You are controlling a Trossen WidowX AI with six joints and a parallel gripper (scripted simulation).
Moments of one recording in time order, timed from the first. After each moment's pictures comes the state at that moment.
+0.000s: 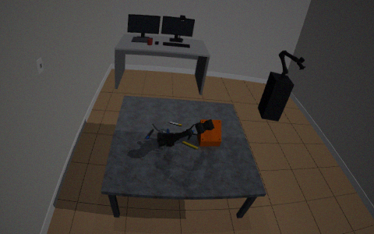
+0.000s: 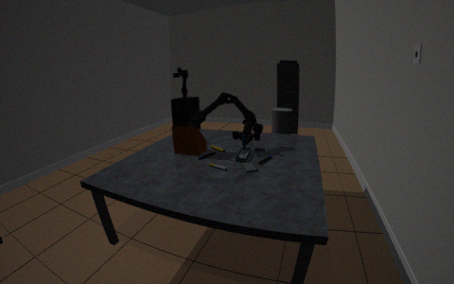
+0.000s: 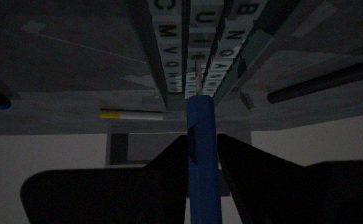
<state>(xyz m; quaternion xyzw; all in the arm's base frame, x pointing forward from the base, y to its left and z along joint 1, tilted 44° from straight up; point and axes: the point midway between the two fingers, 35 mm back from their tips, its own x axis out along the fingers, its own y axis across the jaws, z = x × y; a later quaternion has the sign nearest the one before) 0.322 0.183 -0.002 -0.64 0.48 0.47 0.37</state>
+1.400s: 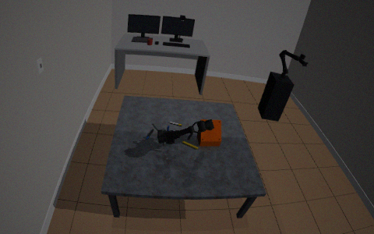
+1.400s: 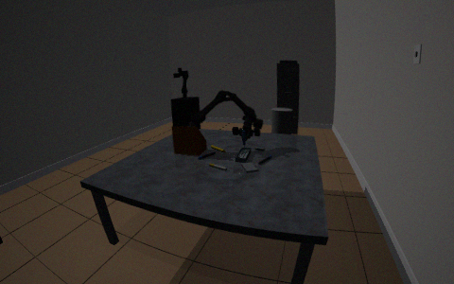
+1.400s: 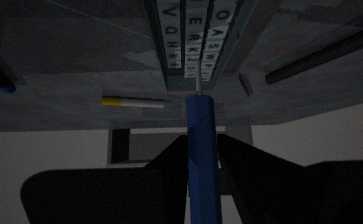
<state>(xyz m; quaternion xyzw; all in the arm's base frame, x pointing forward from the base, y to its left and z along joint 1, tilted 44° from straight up) 0.326 0.162 0.019 -0.64 0.48 0.47 0.38</state>
